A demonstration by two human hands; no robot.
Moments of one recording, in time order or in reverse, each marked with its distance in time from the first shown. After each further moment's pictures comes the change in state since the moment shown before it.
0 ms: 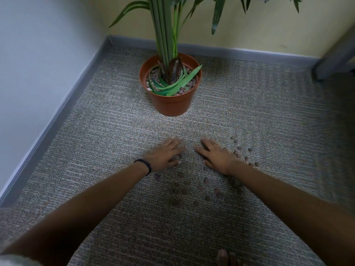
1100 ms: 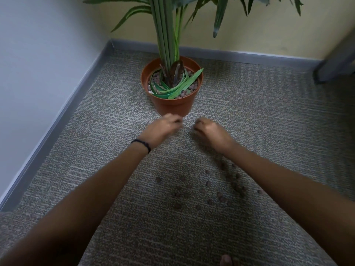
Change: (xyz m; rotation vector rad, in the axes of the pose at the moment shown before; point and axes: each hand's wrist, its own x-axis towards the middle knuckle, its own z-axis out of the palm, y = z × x) left_hand 0.000 -0.004 -0.081 0.057 0.584 0.162; right_hand 0.025 -0.019 -0.080 0.158 0.437 -0.082
